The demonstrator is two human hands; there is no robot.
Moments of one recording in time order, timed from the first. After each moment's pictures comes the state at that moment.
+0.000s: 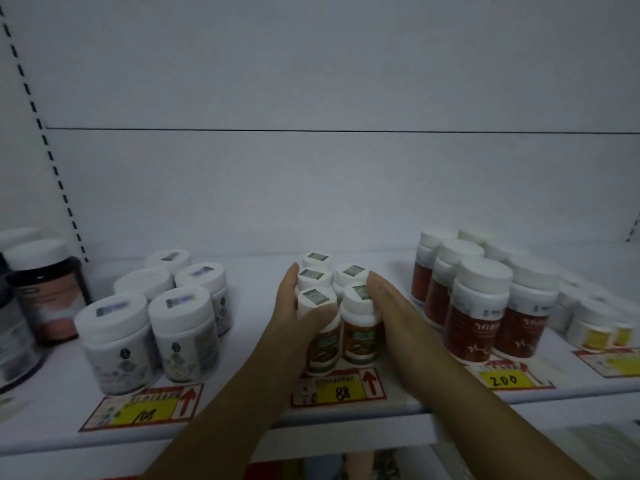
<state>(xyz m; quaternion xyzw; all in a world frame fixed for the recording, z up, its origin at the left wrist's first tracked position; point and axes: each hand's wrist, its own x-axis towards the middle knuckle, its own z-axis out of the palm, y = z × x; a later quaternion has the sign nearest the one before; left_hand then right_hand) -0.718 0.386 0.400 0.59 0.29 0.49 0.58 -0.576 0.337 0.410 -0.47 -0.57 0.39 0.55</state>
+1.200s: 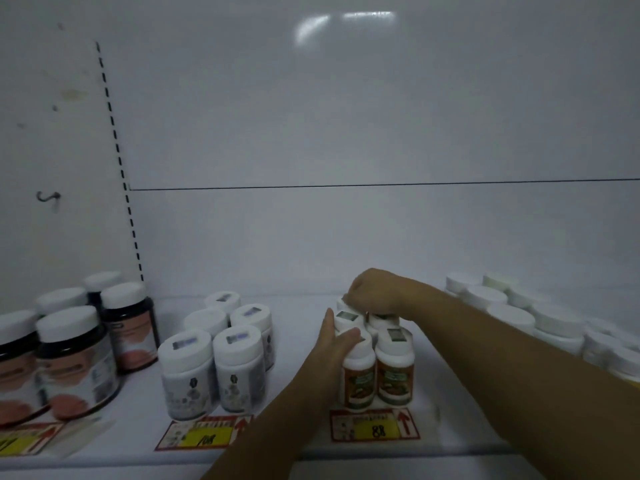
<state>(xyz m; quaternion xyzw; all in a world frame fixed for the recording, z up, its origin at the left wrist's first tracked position) -0.724 0.371 0.428 0.61 0.35 0.42 0.57 -0.594 0.420 0.499 -0.69 -0.68 0.16 0.17</state>
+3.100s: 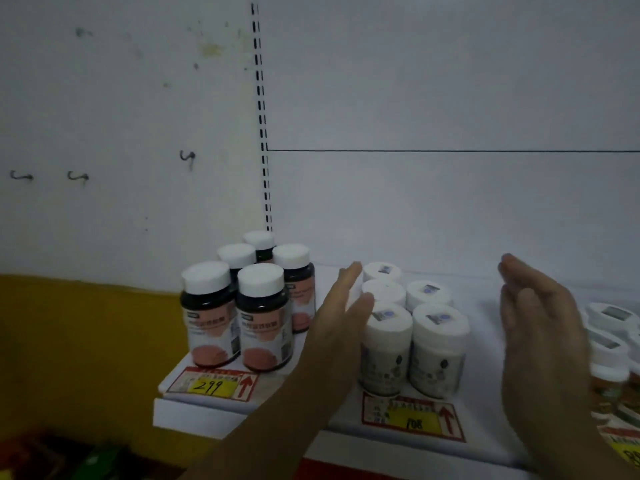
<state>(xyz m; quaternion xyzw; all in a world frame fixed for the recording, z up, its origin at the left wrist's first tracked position) -0.915 0.390 0.433 0.63 0.35 0.55 0.42 -0.747 0.352 0.438 -0.38 -0.47 0.20 0.77</state>
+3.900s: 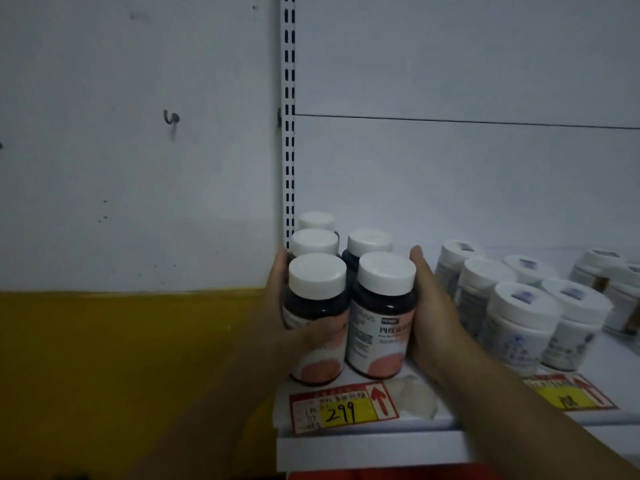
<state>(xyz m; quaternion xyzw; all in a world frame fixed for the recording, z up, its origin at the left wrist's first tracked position) -1.113 0.466 0.408 0.69 0.21 0.47 0.52 -0.929 0.442 0.418 -0.40 -0.41 0.54 0.62</state>
